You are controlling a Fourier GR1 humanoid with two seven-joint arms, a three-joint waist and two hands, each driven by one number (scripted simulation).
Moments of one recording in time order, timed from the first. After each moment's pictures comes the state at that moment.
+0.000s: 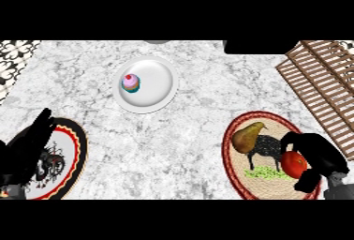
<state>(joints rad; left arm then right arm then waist) 0.02 0.30 0.20 -1.44 0.08 -0.10 0.11 -0.07 -0.49 0.15 -1.34 0.93 0.22 -0.03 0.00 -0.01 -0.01</state>
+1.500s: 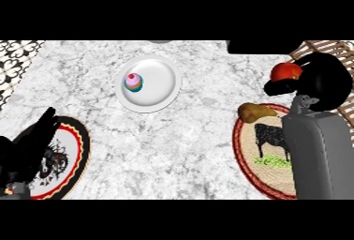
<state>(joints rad) 0.00 0.27 0.20 -1.42 0.04 -0.11 0.10 -0.59 -0.10 -0.12 -1.52 1.25 0.10 1.05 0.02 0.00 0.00</state>
